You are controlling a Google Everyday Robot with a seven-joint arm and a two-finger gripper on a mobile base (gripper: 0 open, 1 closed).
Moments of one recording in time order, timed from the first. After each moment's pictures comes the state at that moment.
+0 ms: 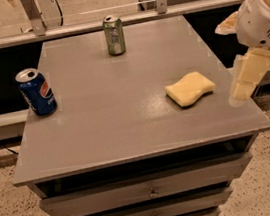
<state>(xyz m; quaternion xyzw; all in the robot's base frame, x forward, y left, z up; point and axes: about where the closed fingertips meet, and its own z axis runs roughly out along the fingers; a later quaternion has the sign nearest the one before) 0.480 -0.212 0.949 -0.62 0.76 0.00 0.21</state>
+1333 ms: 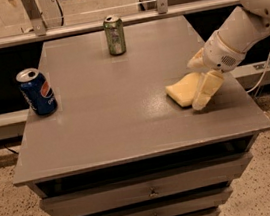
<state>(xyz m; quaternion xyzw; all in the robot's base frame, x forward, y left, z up) 0.572 -0.190 0.835 -0.60 0.76 0.12 0.22</state>
